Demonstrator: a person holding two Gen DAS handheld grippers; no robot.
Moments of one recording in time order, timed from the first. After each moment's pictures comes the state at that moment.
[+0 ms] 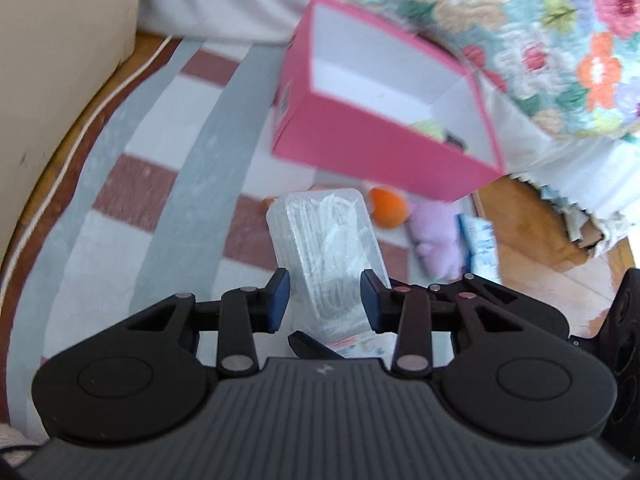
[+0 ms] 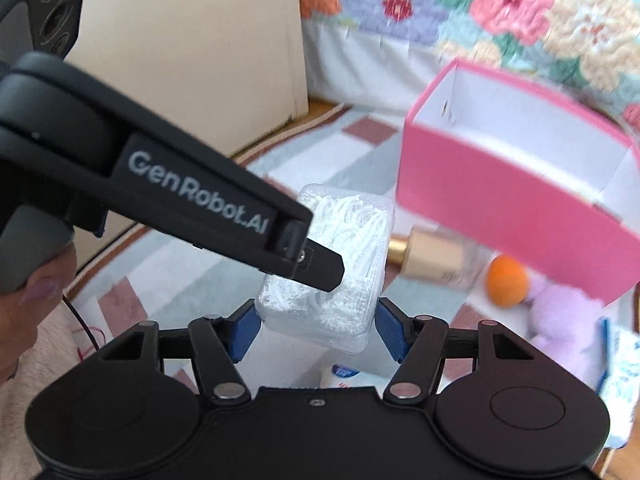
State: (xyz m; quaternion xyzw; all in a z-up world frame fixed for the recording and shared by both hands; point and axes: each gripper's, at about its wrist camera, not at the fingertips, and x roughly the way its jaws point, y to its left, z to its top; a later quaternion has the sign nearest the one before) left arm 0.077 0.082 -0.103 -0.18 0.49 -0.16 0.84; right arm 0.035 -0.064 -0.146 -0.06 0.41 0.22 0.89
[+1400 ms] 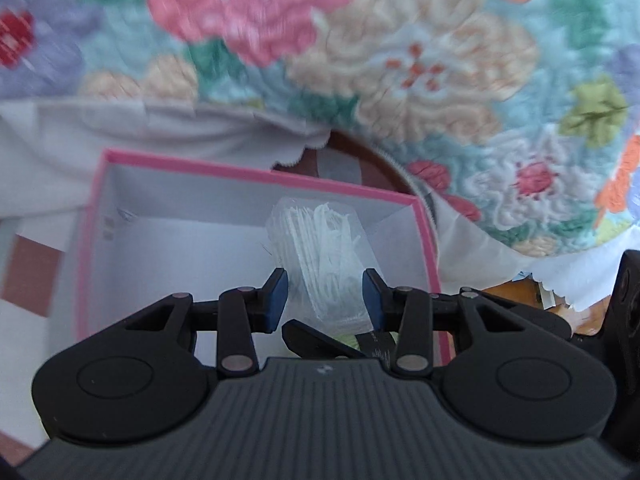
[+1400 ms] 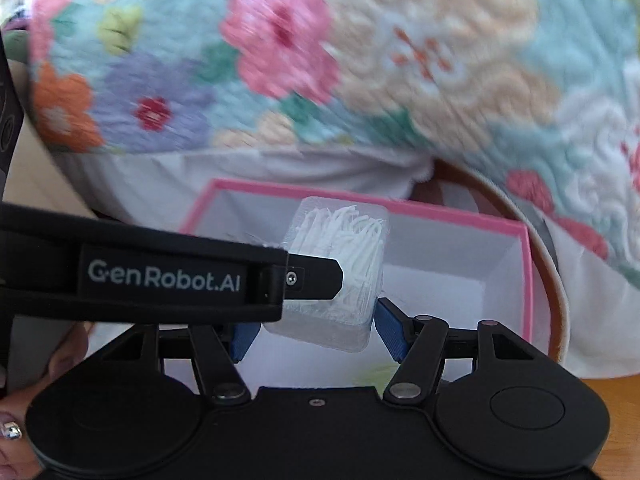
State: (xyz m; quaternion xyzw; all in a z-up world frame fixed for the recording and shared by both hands) left arm 0.353 -0.059 -0.064 -0.18 0.48 -0.23 0.83; right arm 0.281 -0.209 -0.126 0.03 0.46 0.09 0.88
